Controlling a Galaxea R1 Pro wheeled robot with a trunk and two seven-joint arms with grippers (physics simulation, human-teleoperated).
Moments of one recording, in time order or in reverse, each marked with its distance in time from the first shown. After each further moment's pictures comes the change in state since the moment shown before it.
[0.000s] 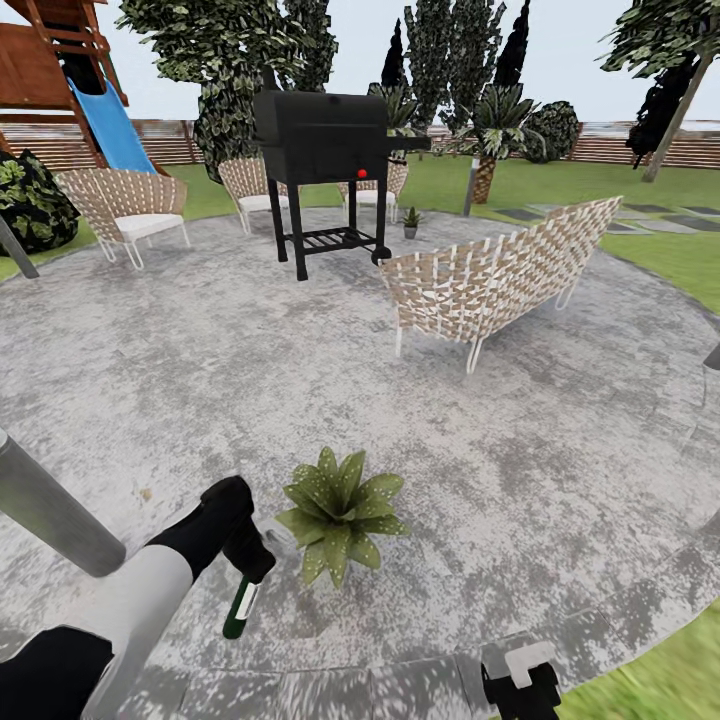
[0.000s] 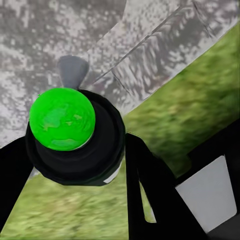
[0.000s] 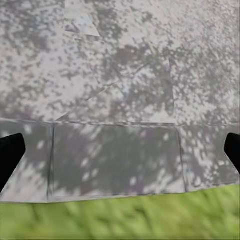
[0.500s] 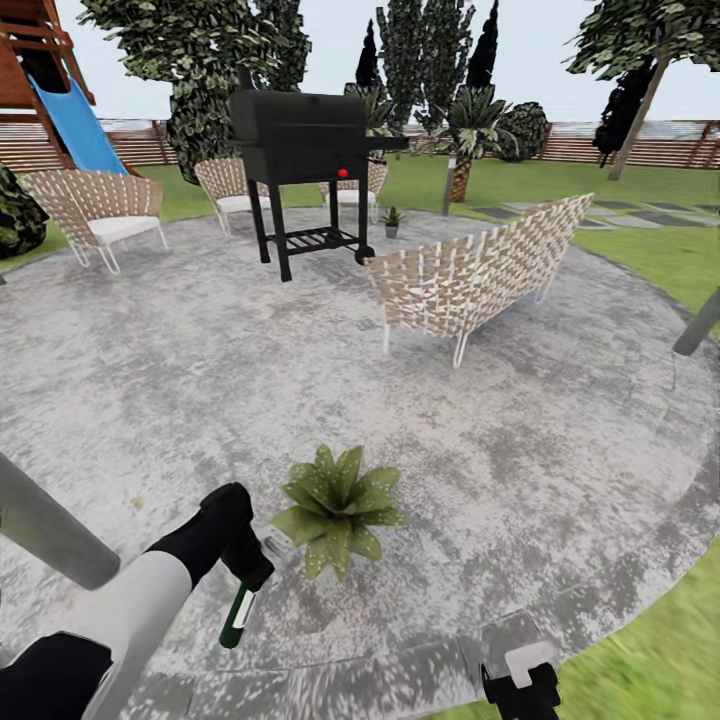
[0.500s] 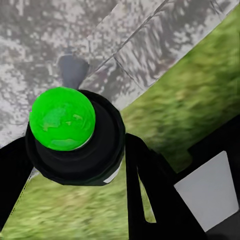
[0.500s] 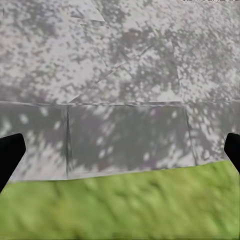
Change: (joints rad) left arm 0.017 0.001 -0.003 0.007 0.000 -0.007 0.008; right arm 0.000 0.000 0.000 0.000 0.000 0.000 0.000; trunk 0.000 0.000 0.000
